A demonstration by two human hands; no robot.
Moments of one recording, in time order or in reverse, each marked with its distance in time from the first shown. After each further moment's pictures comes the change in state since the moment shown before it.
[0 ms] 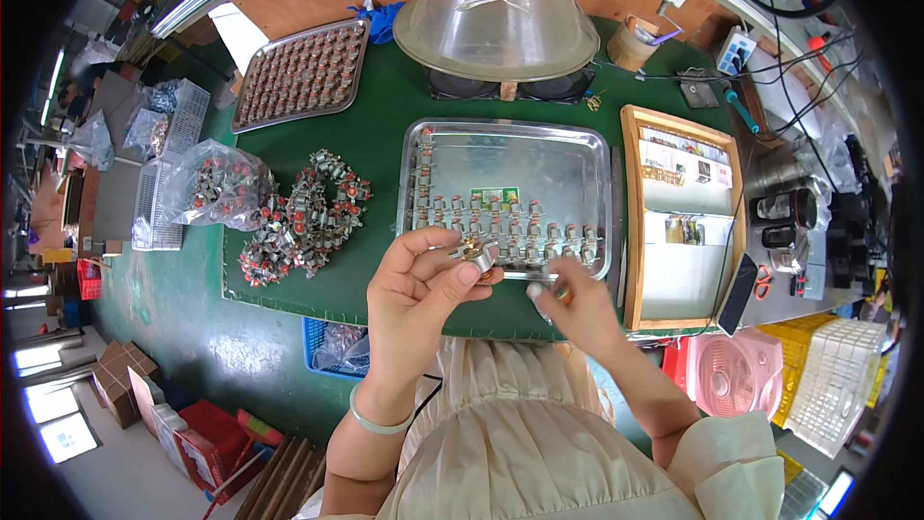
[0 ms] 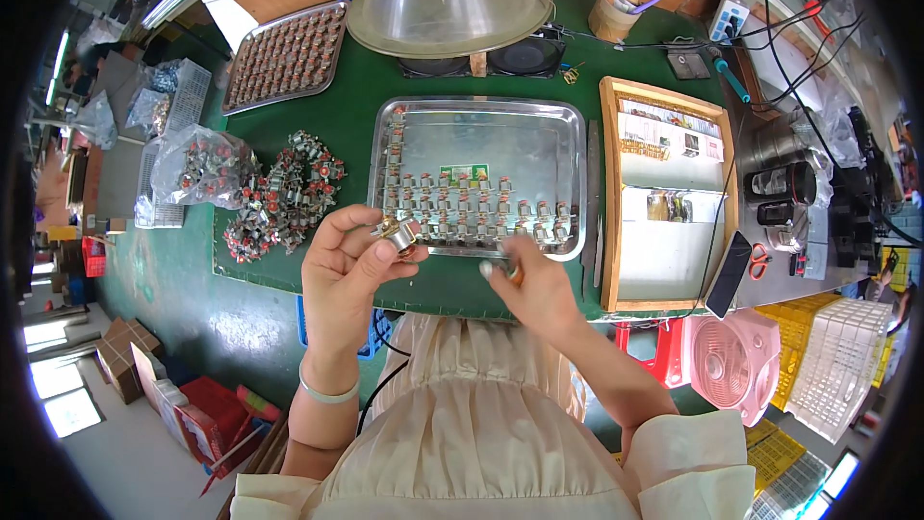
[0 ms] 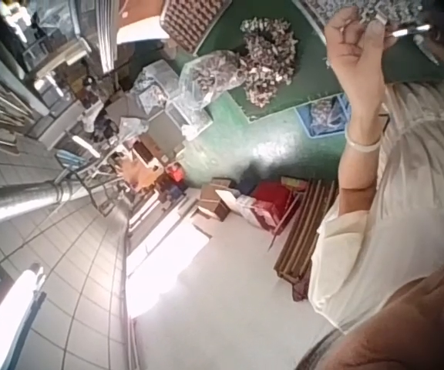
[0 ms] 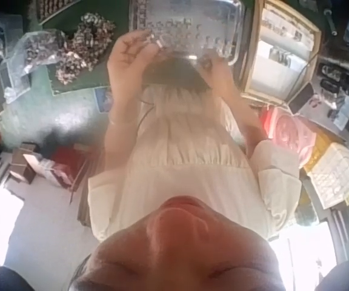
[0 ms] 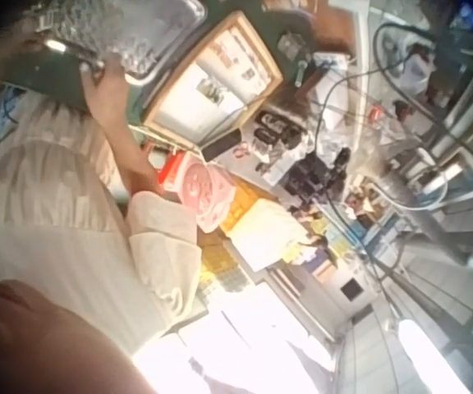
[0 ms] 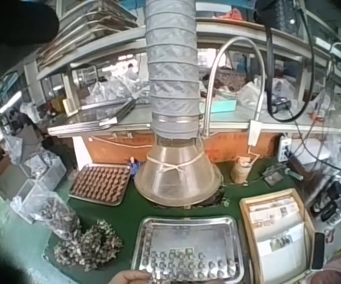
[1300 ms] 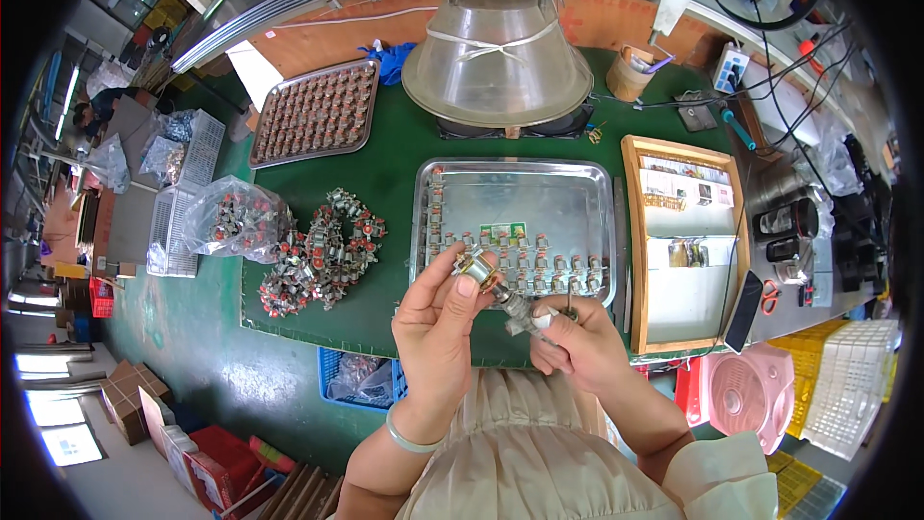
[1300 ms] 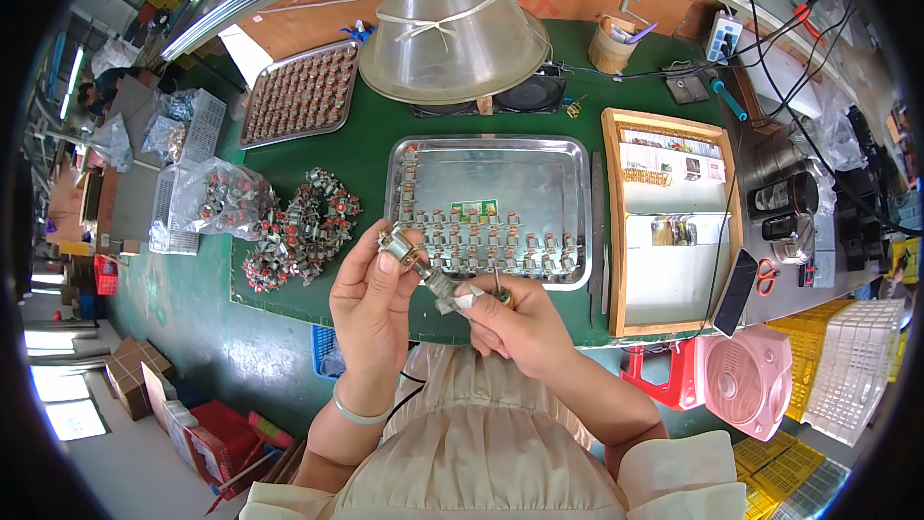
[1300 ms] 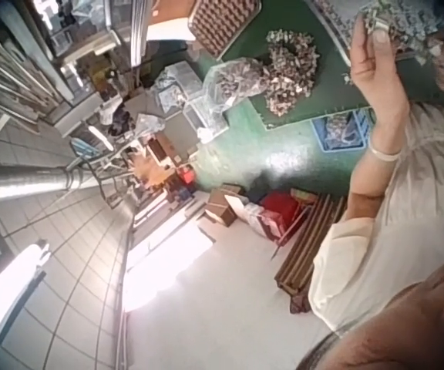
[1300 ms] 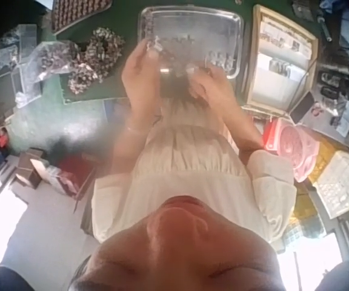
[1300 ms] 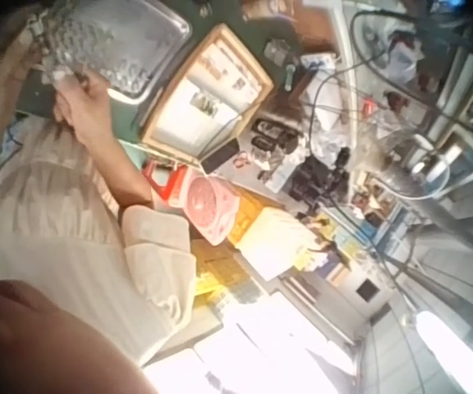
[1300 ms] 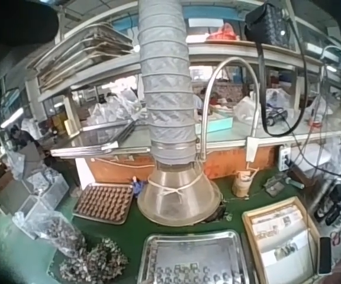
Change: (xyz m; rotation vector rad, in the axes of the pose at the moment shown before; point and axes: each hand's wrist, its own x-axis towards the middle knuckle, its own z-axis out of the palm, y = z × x) left_hand 0.001 -0.010 0.021 -0.156 0.141 0.162; right_hand -0.005 -0.066 -0.029 1.153 -0.143 0.159
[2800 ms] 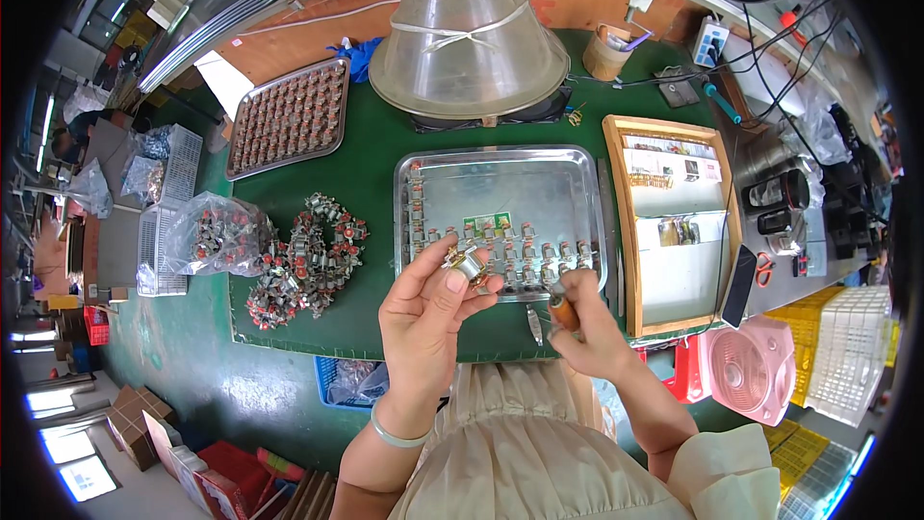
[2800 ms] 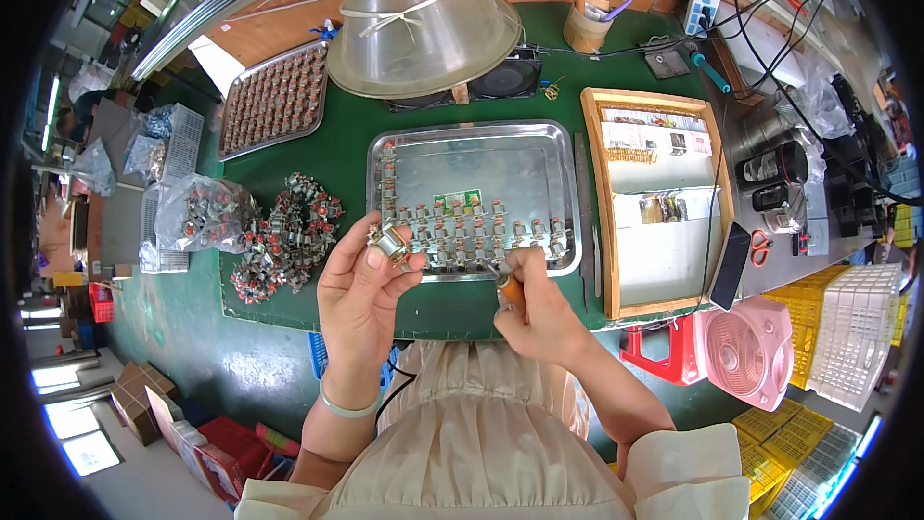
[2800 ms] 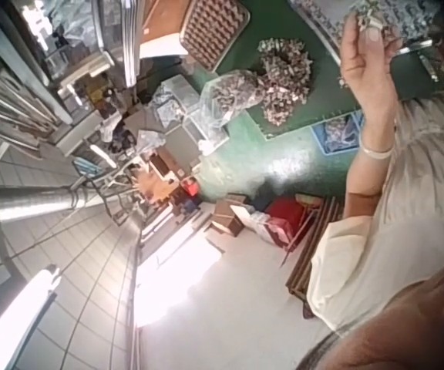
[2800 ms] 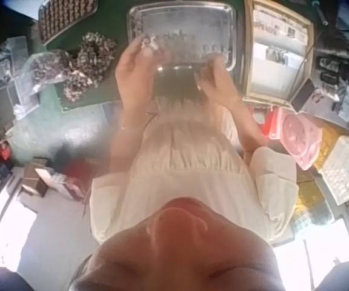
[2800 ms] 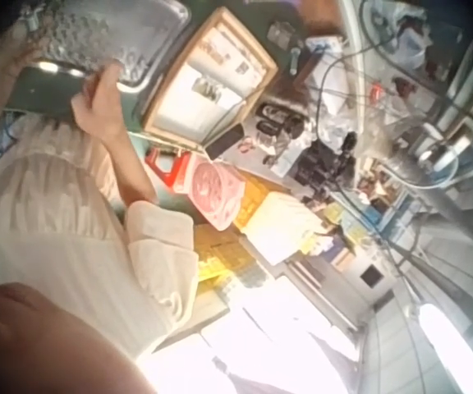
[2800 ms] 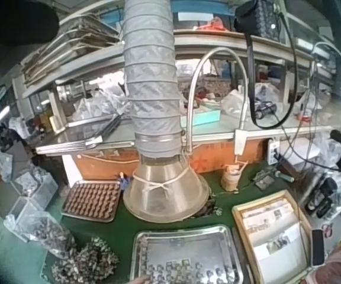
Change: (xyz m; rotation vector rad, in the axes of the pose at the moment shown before) left_hand 0.014 0.003 -0.005 0.014 -0.120 -0.143; right_hand 0.000 0.031 -0.044 -0.847 0.121 -0.212
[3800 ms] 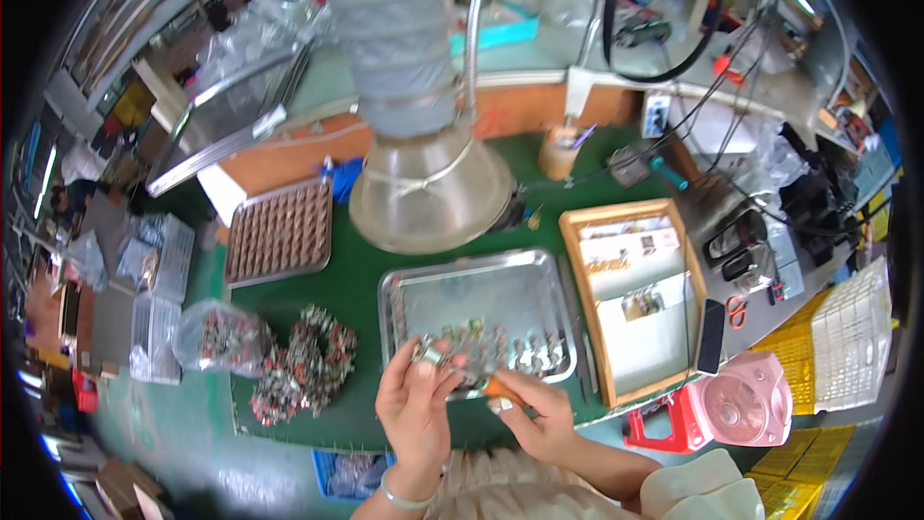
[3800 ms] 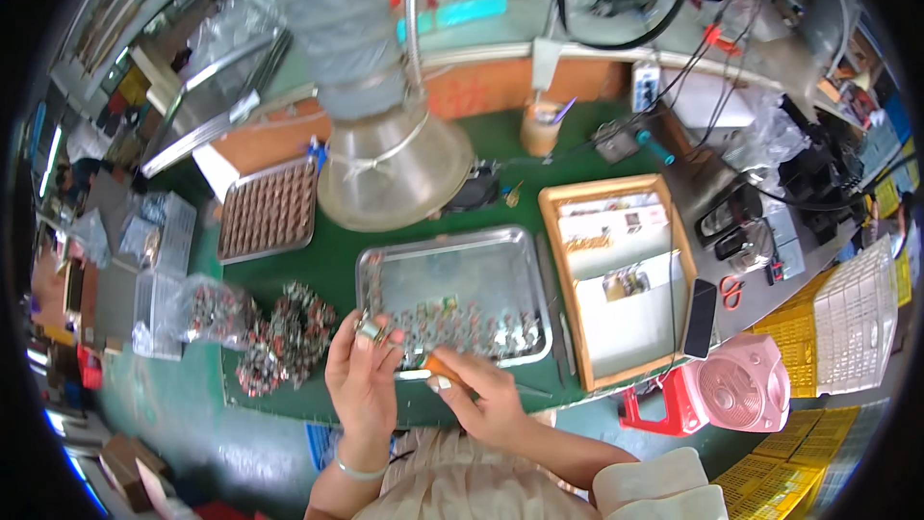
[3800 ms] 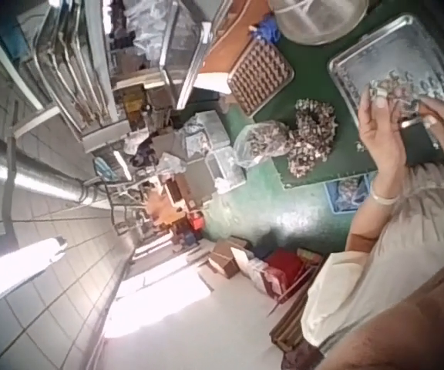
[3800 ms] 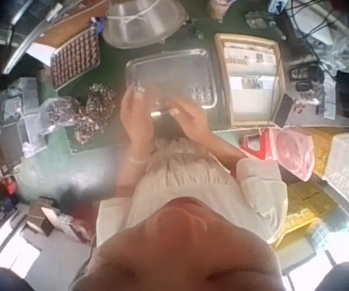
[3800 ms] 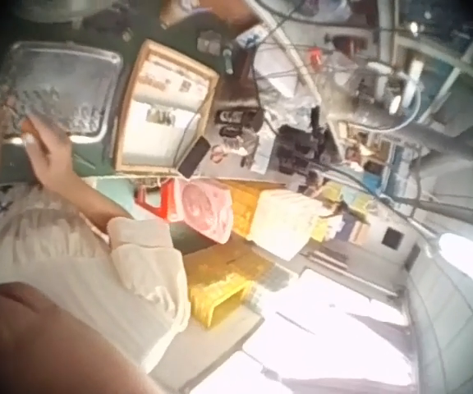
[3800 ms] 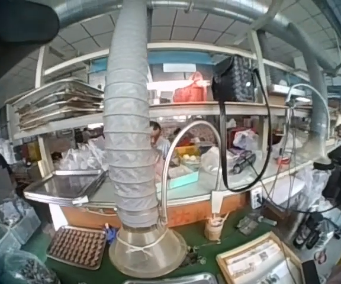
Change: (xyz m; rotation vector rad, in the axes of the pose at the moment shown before) left_hand 0.005 -0.003 0.020 -0.138 0.076 0.129; right_hand 0.006 -0.052 0.012 0.161 0.346 -0.532
